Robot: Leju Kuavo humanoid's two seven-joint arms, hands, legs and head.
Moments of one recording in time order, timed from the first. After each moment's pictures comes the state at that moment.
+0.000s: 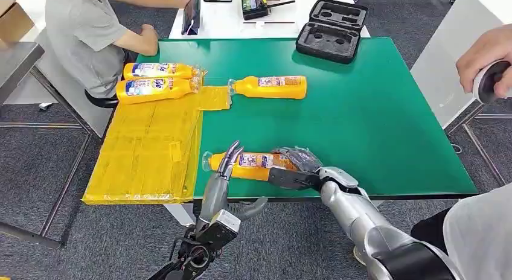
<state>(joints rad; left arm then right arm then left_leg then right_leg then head) -0.28 -0.16 -0.77 -1.02 -0.21 0.50 -0.70 -0.67 0.00 0.39 -0.39 0.97 -0.01 -0.53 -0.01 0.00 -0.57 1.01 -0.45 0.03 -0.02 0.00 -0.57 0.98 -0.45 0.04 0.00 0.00</state>
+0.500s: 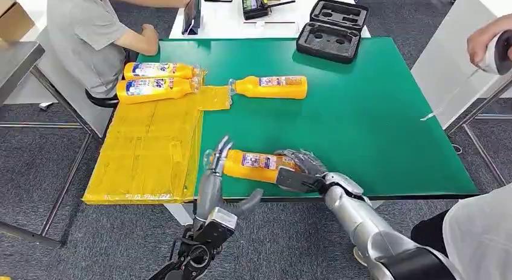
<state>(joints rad) -0.28 -0.16 -0.77 -1.08 -0.18 0.62 -0.70 -0.63 -0.01 0.34 -0.38 0.82 -0.08 -0.64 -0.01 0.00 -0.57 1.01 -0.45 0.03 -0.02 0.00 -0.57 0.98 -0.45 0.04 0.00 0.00</state>
